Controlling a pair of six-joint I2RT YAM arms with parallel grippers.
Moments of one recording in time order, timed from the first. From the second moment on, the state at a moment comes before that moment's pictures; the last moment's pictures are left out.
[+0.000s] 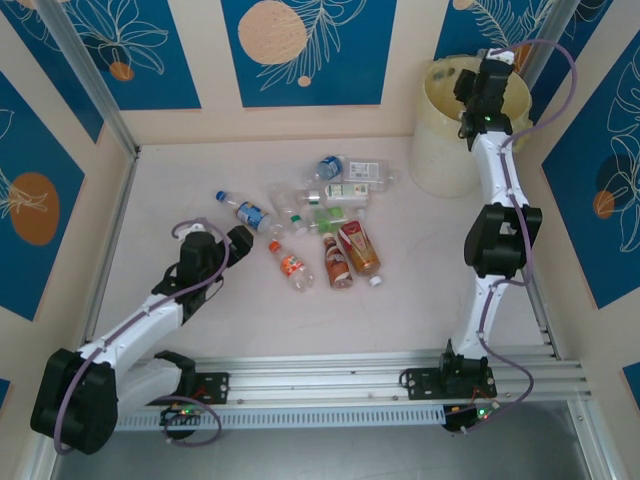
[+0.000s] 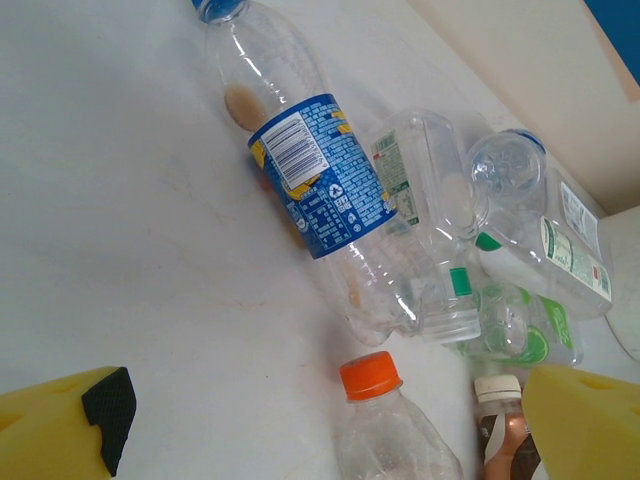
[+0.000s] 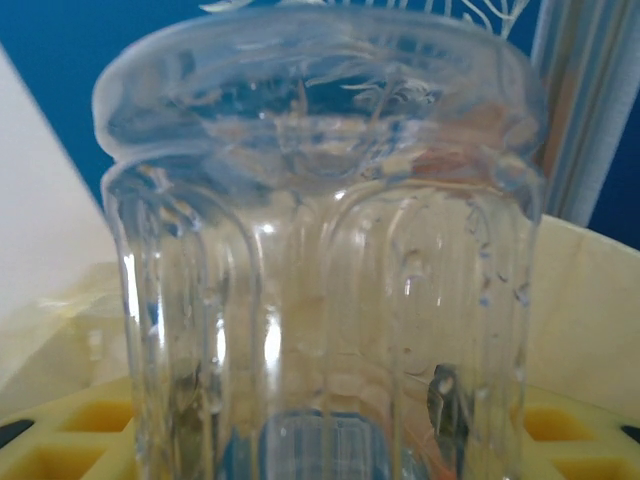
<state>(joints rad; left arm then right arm) -0.34 1.04 0.46 0.05 -0.08 -0.87 -0.11 2.15 2.15 -0.23 0.21 0.17</state>
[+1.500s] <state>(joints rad) -0.34 1.13 0.50 -0.05 -0.09 -0.89 -0.09 1.89 1.65 0.16 0.09 0.35</state>
